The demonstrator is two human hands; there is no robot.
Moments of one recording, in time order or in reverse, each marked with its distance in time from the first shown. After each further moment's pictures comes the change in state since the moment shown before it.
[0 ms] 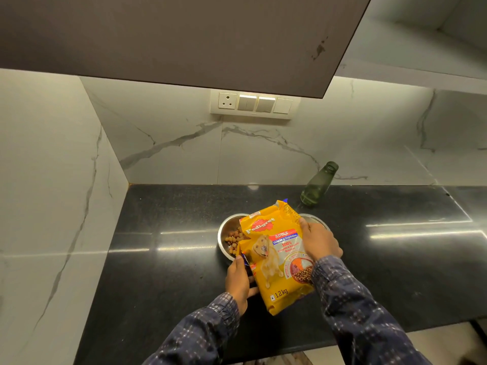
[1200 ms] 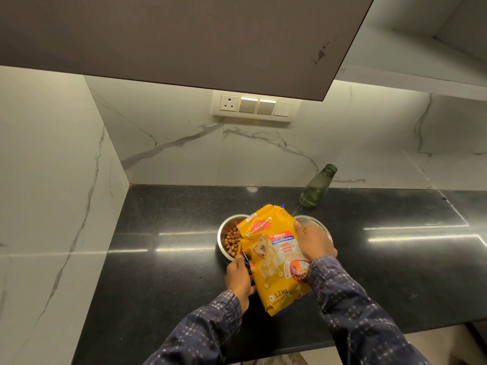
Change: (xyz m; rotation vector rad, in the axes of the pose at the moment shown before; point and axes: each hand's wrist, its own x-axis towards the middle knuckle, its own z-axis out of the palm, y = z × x) left_hand 0.007 -0.002 0.004 0.001 0.064 0.022; right_hand 0.008 0.006 0.011 -0.081 -0.032 -0.032
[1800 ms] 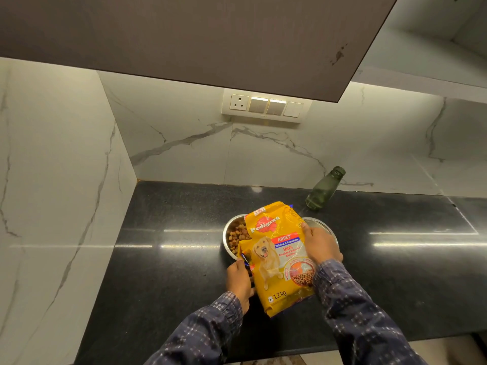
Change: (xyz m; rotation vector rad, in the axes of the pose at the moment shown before) left_hand -0.002 0.000 -0.010 0.012 0.037 -0.002; right_hand 0.007 0.002 0.007 0.047 0.039 -0.018
